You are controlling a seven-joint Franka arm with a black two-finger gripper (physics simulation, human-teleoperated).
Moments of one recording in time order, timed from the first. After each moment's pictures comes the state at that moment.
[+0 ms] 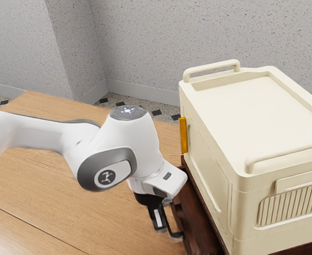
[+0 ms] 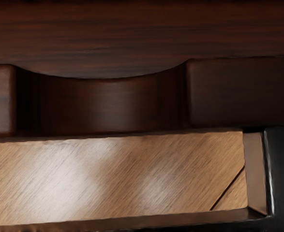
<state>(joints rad) -0.29 -0.15 -0.35 -2.37 -0.18 2.27 0.33</state>
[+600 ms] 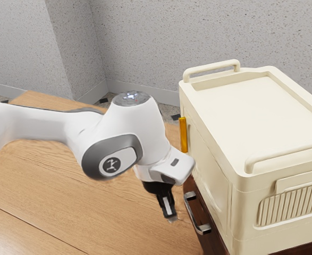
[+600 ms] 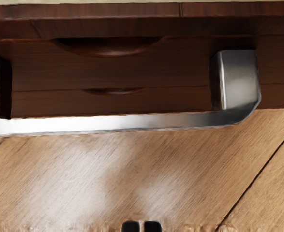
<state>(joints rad) -0.28 -0.10 -0.39 -2.26 -0.18 2.29 0.32</state>
